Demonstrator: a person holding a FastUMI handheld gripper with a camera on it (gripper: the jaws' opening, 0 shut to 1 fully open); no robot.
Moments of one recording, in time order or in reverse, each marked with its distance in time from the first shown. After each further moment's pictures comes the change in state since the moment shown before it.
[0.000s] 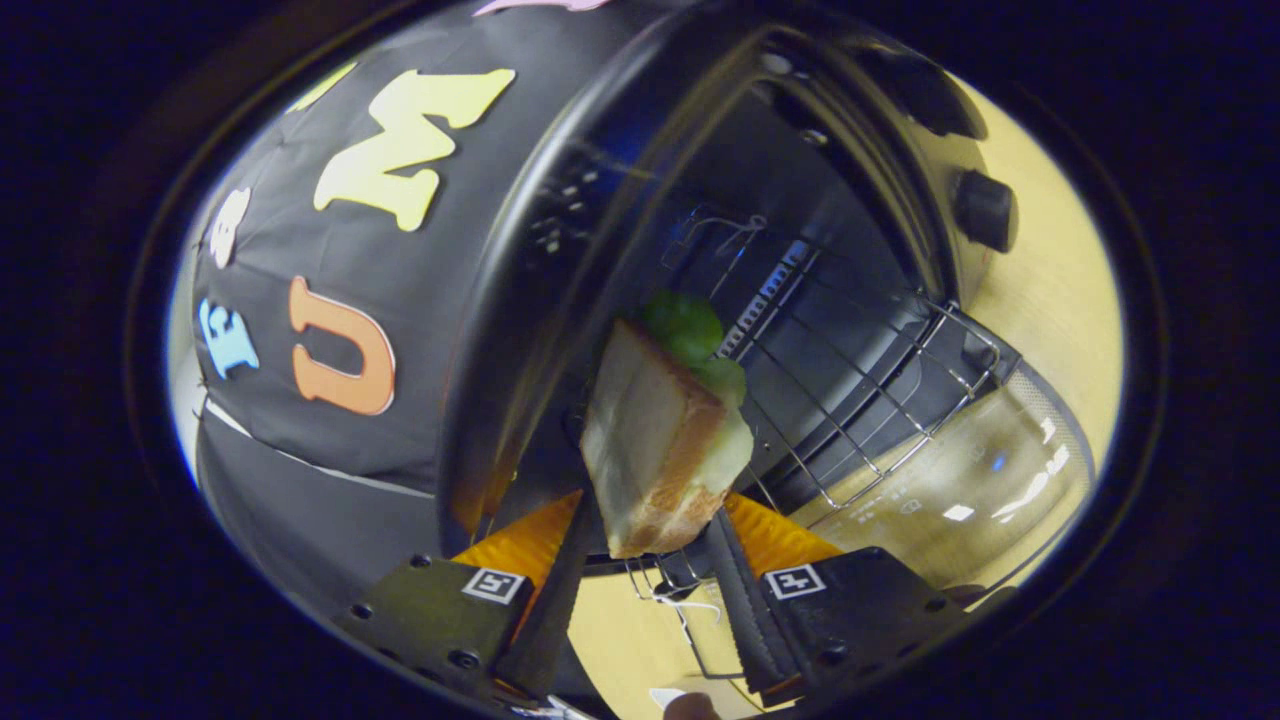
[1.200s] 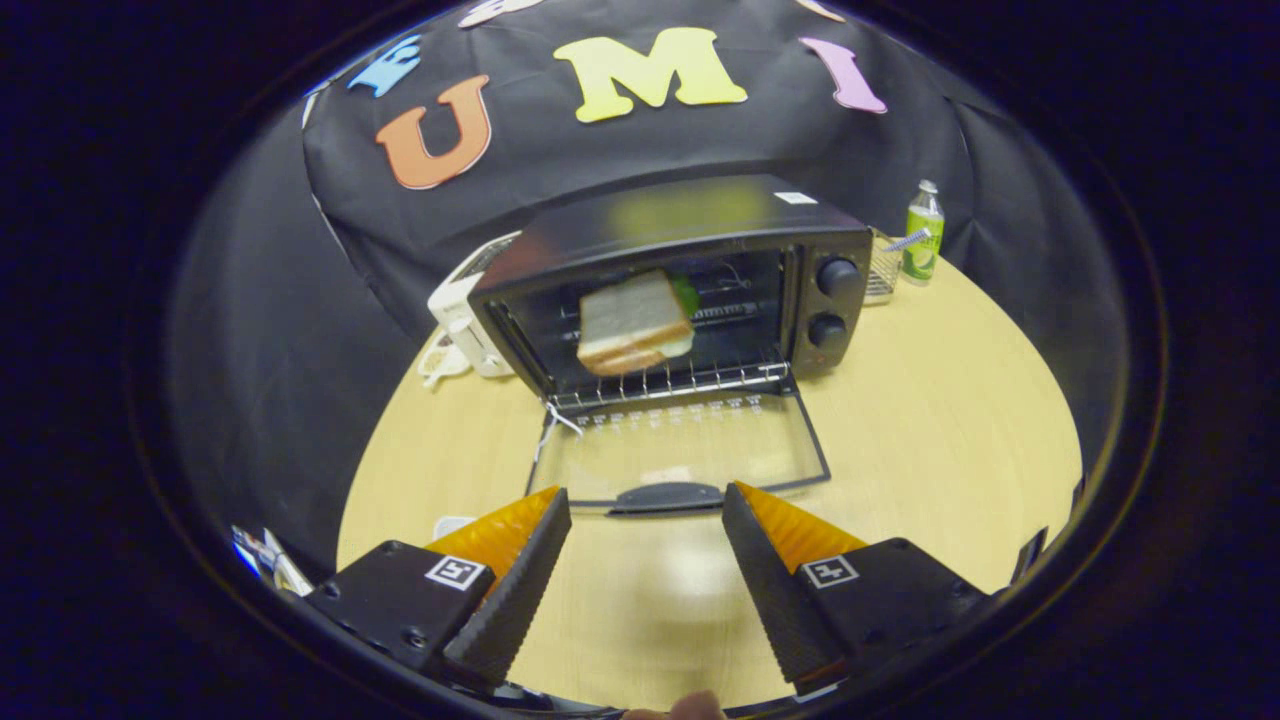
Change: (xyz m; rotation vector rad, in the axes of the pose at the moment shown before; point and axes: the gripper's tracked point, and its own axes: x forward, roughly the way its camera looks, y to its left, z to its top) arm -0.150 -0.079 -0.074 -0.755 -0.036 -0.339
